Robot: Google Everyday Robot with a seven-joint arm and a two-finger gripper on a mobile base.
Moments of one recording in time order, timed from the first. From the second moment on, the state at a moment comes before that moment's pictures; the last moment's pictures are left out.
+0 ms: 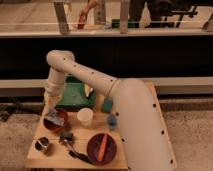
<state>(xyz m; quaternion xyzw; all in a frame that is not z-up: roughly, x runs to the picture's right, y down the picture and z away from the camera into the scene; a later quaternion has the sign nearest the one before) -0.282 0.070 0.744 -0.04 -0.53 -0.74 0.40</state>
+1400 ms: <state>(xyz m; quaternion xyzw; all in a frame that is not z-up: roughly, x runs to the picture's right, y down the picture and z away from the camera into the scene) -0.280 0.068 0.744 0.00 -0.55 -0.74 0.39</state>
